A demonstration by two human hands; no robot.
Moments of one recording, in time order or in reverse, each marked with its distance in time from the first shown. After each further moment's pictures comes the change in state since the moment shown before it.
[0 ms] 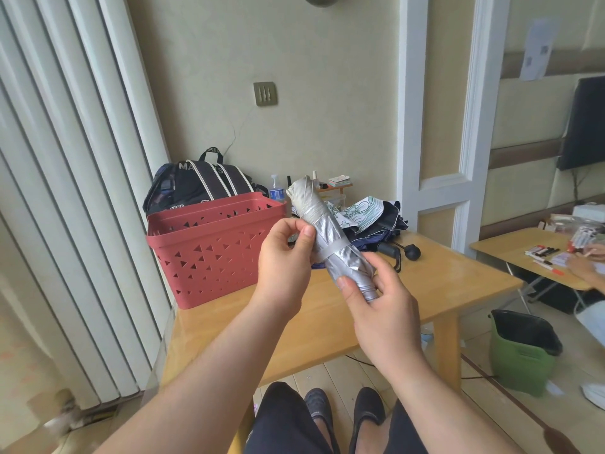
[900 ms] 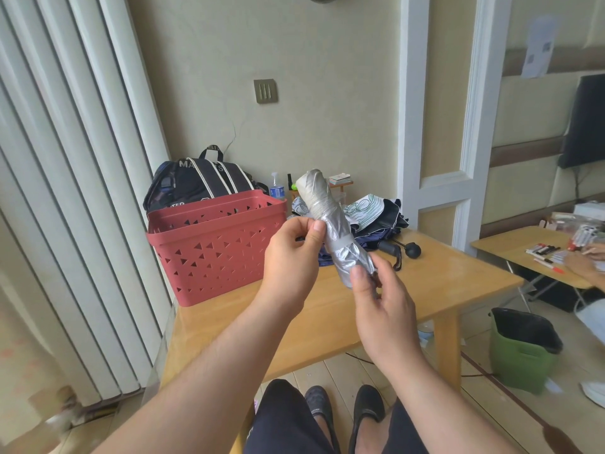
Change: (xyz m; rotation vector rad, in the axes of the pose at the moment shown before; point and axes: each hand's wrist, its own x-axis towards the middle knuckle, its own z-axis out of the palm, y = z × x) left_hand -0.005 0.006 0.003 0.215 -0.031 0.038; right_hand 0.000 0.002 0.000 0.037 -0.043 0.027
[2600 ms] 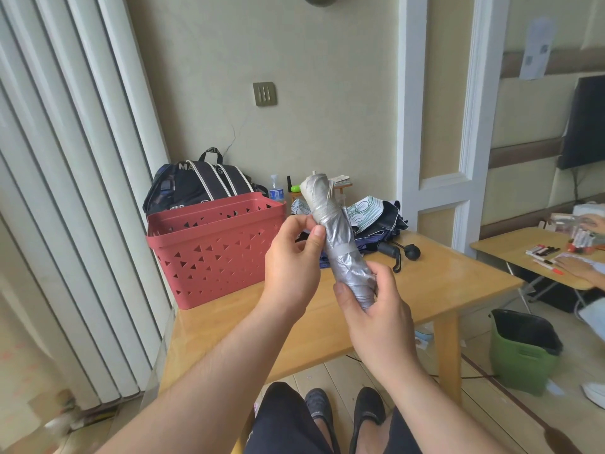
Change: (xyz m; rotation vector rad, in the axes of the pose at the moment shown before) left_hand -0.001 -0.005 0.004 -0.014 0.038 0.088; right_hand -0.007 -0.004 0.001 -0.068 0.024 -0.020
